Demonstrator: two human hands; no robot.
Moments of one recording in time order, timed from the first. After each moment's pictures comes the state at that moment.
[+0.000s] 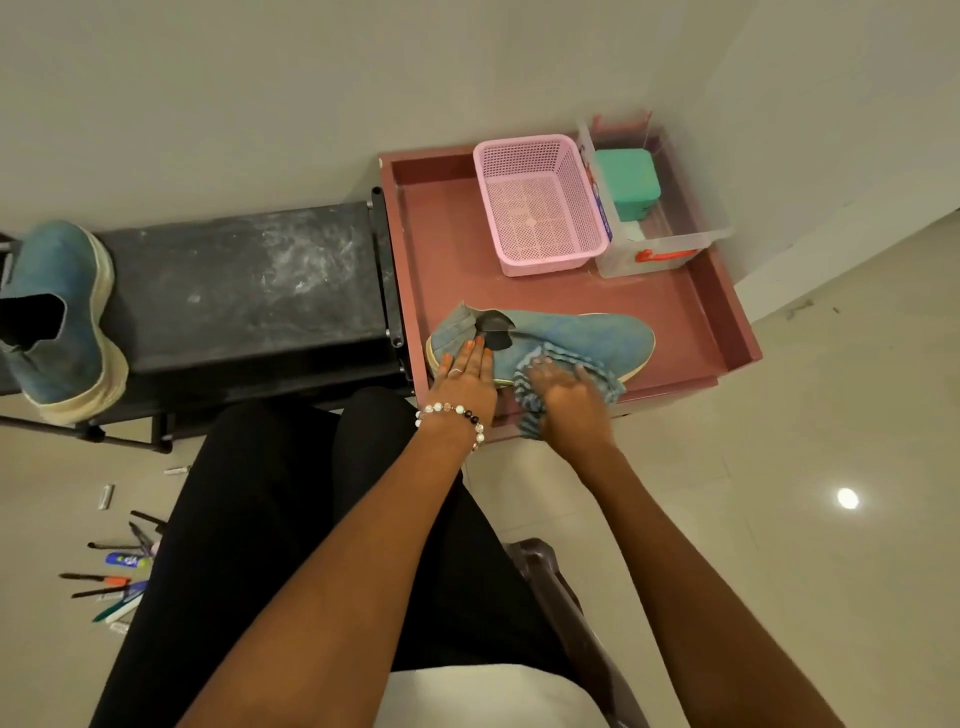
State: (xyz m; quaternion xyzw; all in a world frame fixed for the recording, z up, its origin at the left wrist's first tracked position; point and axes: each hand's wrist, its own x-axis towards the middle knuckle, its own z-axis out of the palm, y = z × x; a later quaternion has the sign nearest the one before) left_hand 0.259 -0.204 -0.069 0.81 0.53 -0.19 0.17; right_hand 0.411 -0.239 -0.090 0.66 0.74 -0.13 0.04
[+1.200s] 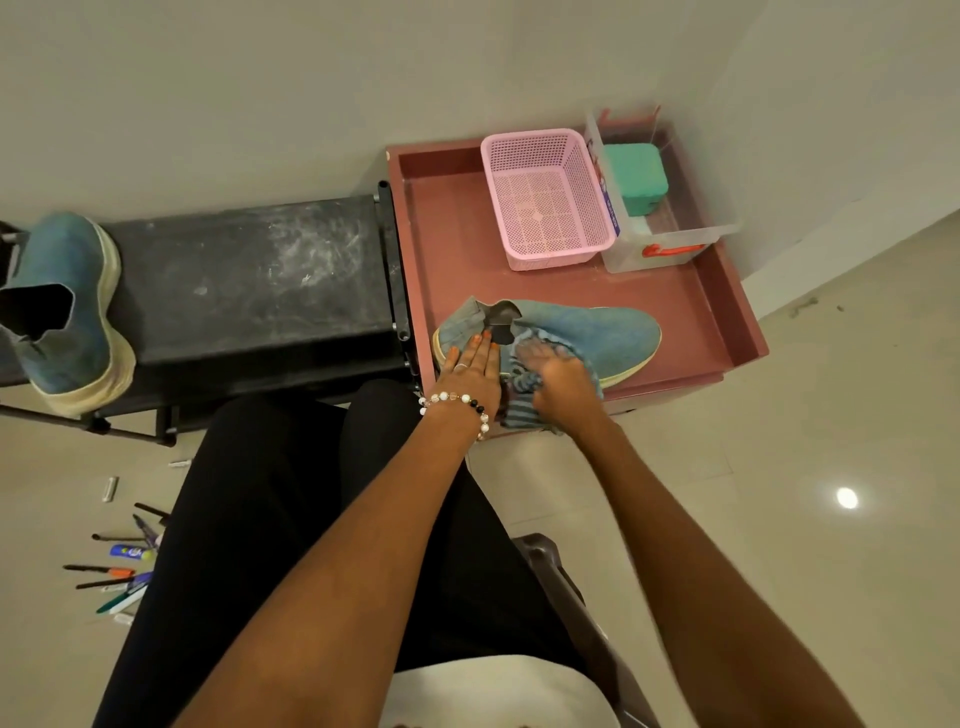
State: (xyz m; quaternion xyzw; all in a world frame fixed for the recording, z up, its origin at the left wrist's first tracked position) left_hand 0.255 -0.202 -0.062 0.81 0.52 -0.21 0.19; right_hand 0.393 -0.215 -0.064 0.66 0.72 -0.21 0.01
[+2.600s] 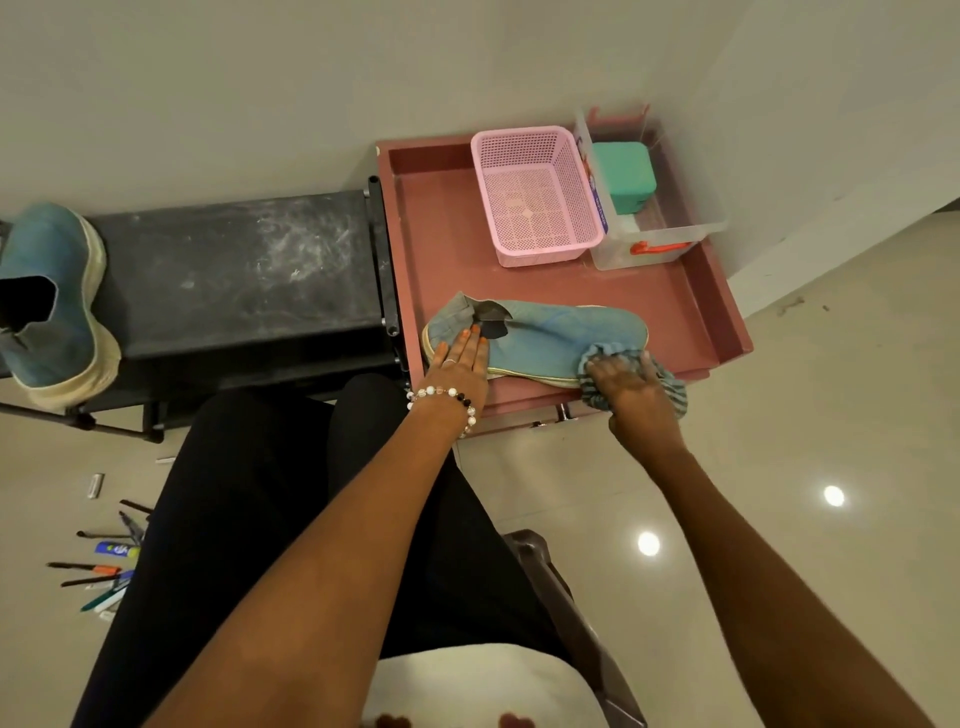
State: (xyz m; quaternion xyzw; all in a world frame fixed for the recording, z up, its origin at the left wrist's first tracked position) left_hand 0.254 -0.204 -0.067 0.82 0.51 -0.21 0.17; right_hand 0.494 -0.263 -0.093 0.66 0.74 -0.08 -0.01
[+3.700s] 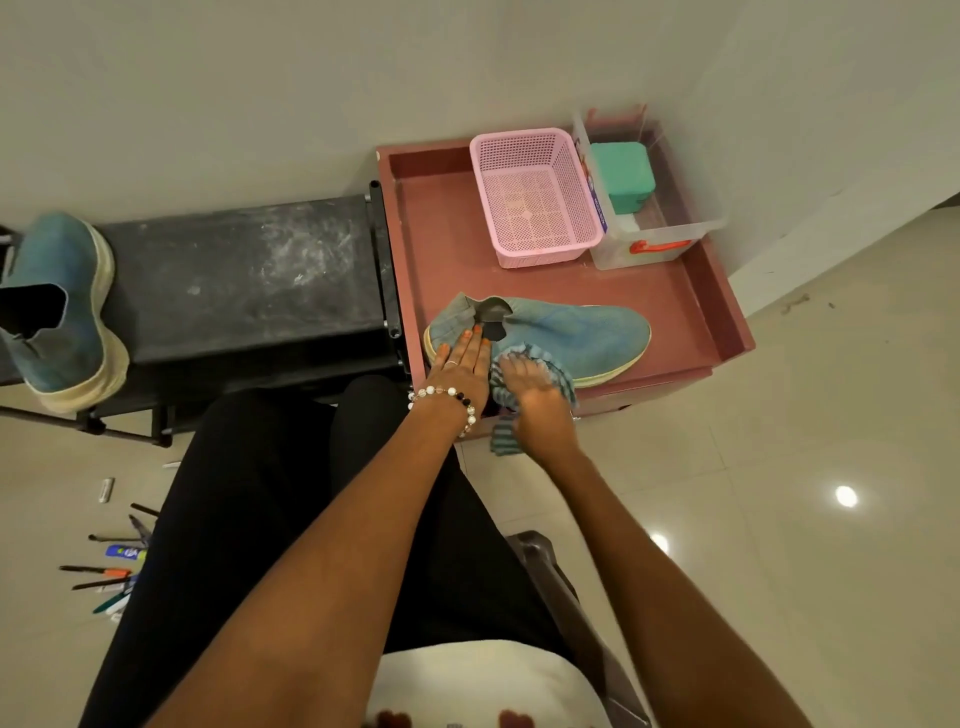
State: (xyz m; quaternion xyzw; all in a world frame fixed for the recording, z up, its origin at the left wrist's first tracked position) left_hand 0.254 -0.205 -0.065 0.81 0.51 -0.22 0.19; right_hand 0.377 -0.251 -0.094 0.66 0.71 -0.21 -0.10
